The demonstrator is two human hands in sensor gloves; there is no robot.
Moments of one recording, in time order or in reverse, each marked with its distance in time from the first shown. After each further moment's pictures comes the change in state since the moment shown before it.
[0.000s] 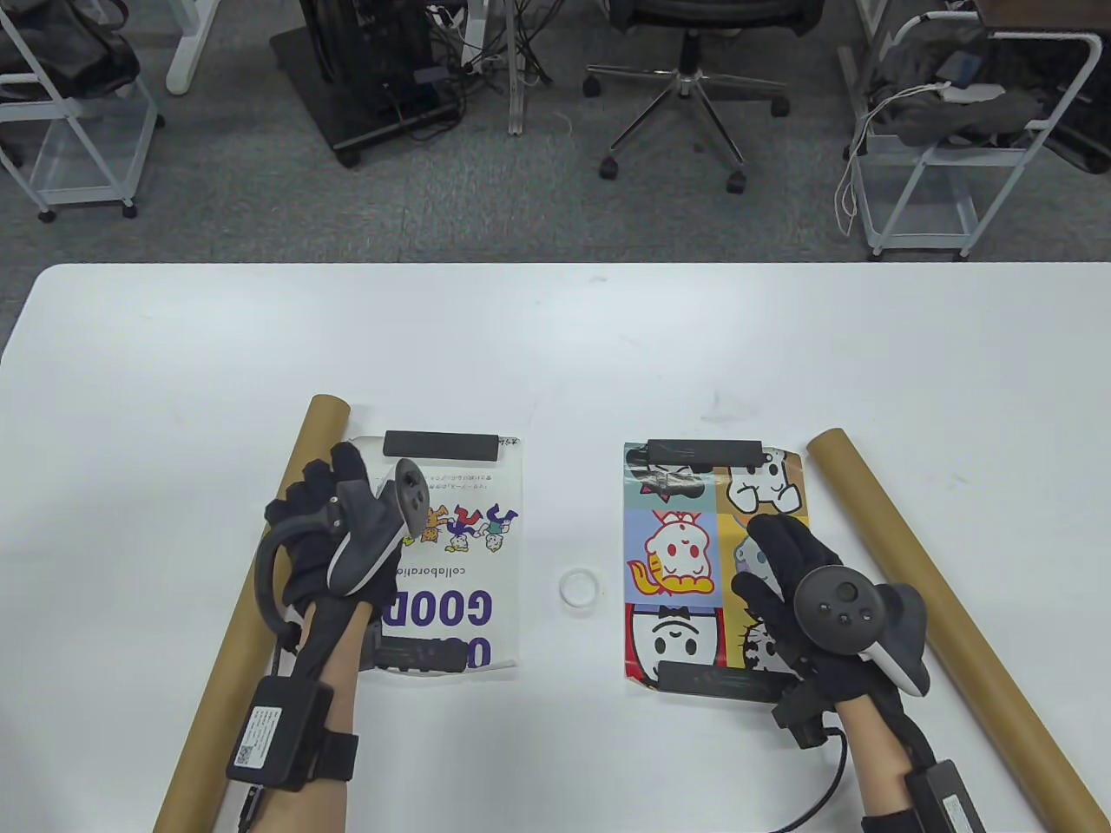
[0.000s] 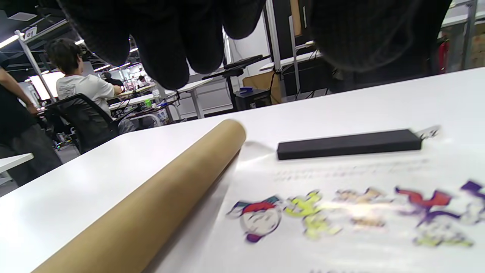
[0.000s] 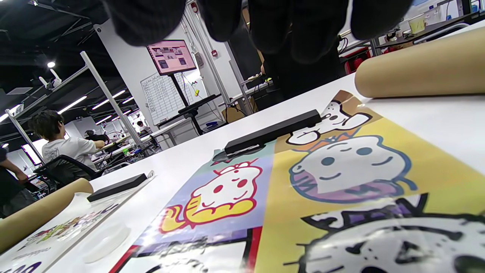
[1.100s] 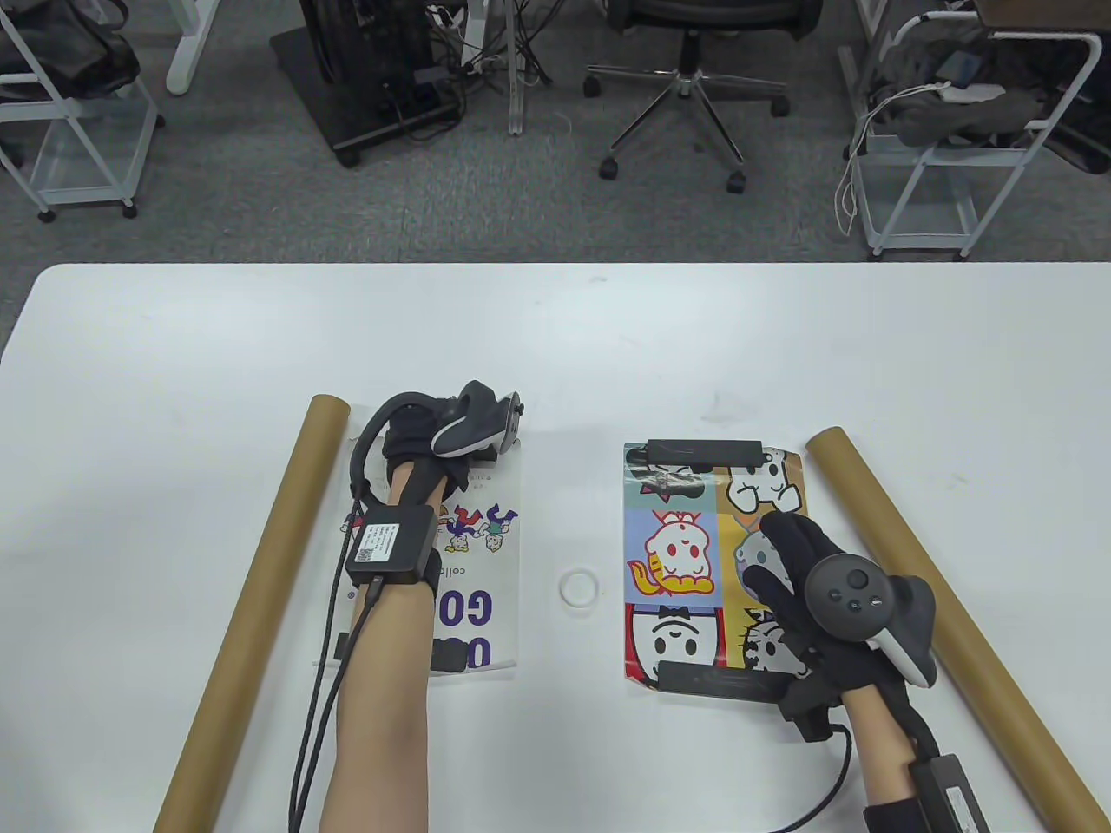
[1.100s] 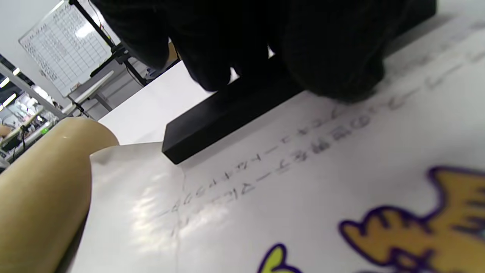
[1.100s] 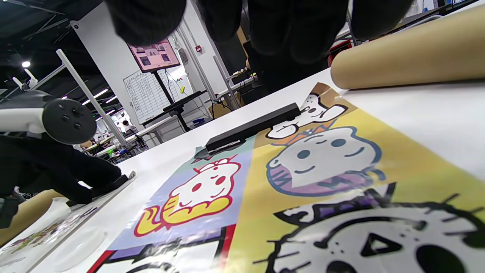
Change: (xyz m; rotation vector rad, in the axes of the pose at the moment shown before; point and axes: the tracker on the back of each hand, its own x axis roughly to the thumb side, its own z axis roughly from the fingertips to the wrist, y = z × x) left_hand 0.110 -0.061 -0.123 -0.106 -0.349 -0.397; right_hand -0.017 0.002 -0.006 0.016 0.062 -0.020
